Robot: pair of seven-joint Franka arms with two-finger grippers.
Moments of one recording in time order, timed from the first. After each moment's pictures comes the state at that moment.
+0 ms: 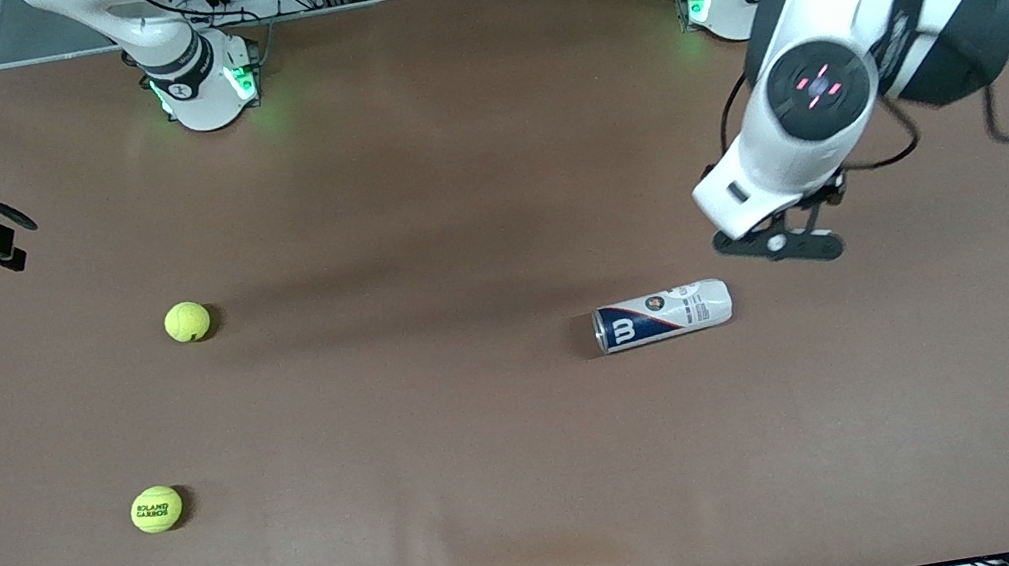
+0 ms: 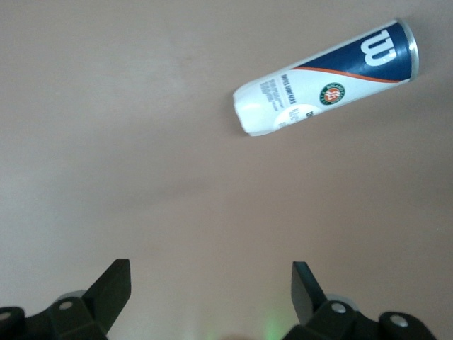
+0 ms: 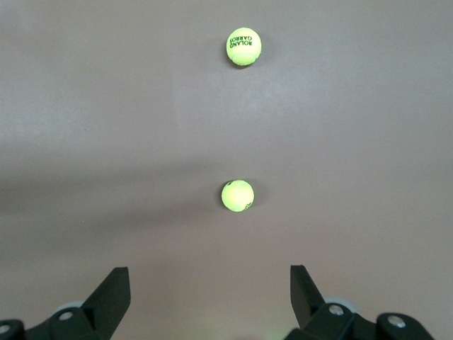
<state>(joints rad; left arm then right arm) -0.23 0.35 -0.25 -1.49 0.20 1.54 -0.19 -0.05 0.00 0.06 -1.52 -0.01 1.48 0.10</state>
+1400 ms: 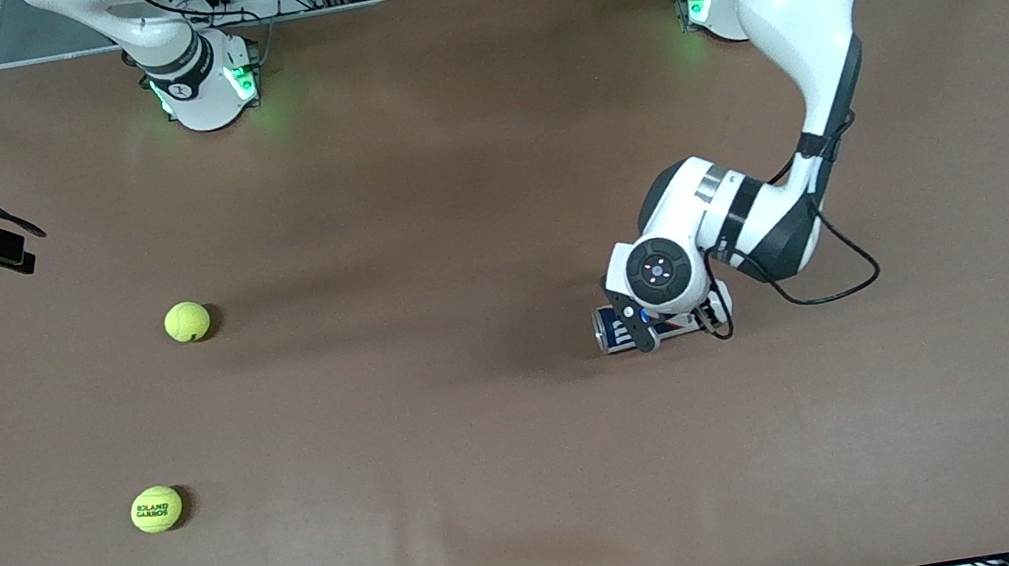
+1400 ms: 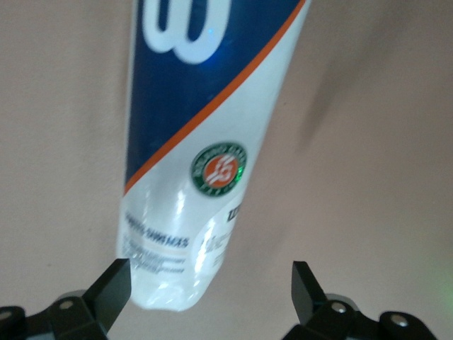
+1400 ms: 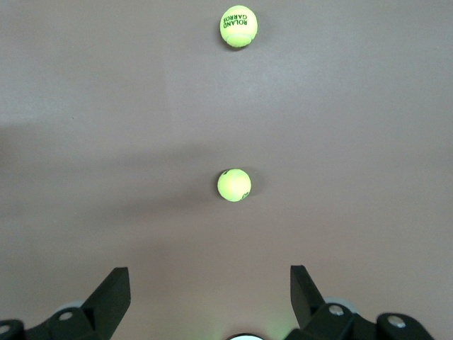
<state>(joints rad) -0.32 0.73 -0.25 -1.48 0.36 1.81 0.55 -0.06 0.02 0.05 -1.55 -0.01 1.47 0.11</state>
